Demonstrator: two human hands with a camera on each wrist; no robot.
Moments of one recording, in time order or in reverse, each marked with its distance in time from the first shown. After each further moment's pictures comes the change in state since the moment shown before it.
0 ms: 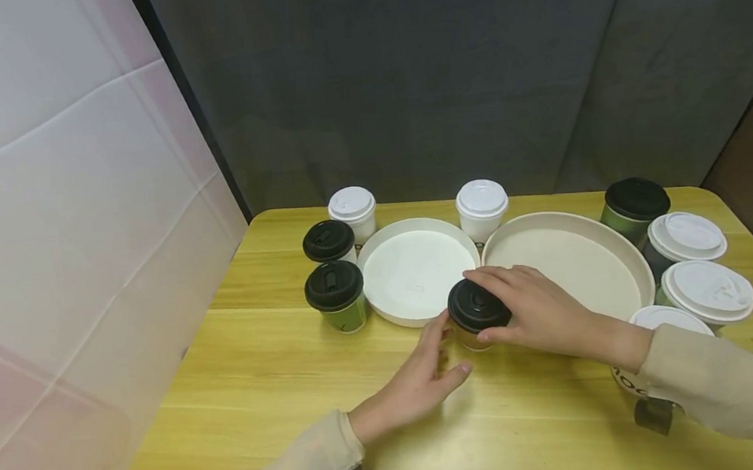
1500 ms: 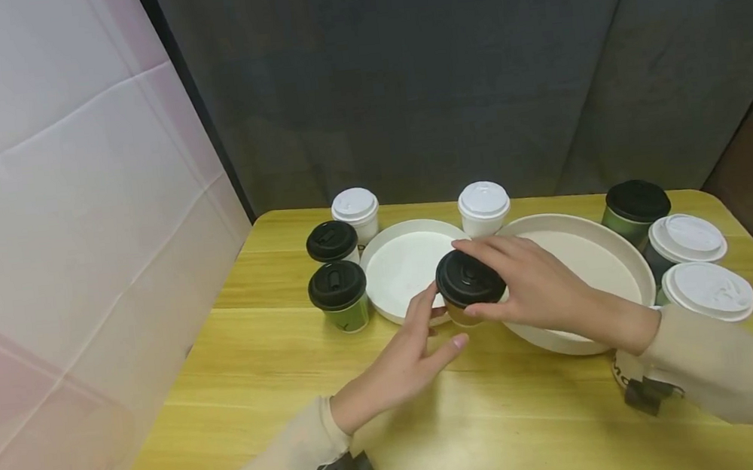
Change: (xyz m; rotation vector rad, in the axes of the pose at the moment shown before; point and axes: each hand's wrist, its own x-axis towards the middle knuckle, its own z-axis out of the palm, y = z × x) left_hand -0.001 0.045 -0.037 0.070 0.049 0.003; right_hand 0.022 -0.020 -0.040 0.002 0.151 -0.059
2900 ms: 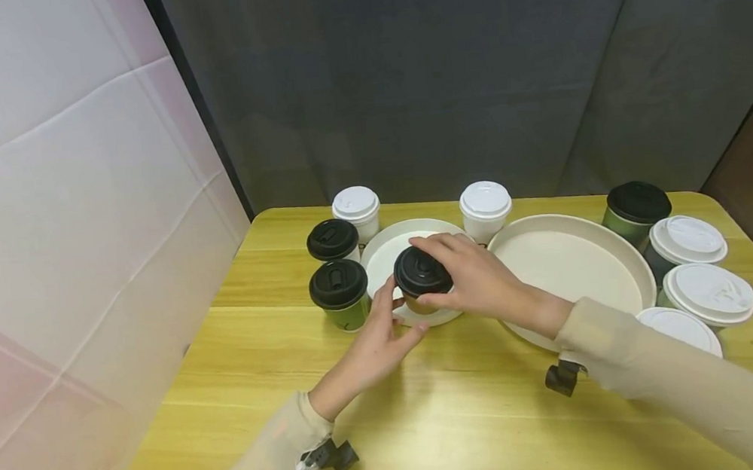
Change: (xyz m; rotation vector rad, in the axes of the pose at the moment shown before) left_hand 0.000 -0.033 -0.025 -0.044 0.154 -0.096; right_hand 0.051 -0.013 0.052 0.063 -0.002 0.040
